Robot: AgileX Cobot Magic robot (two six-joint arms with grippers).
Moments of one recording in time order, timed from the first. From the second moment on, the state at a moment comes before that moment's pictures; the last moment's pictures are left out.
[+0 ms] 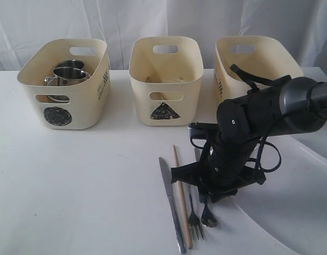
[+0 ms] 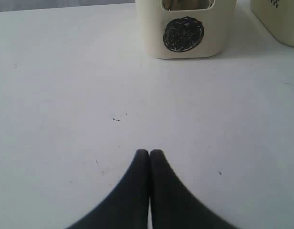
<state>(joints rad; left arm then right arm) 0.09 0.00 0.02 -0.40 0.42 0.45 0.42 1.86 -1.01 0.11 0.63 0.40</state>
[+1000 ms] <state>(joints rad) 0.09 0.00 0.02 -0.40 0.42 0.45 0.42 1.54 -1.00 0.15 0.38 0.26</state>
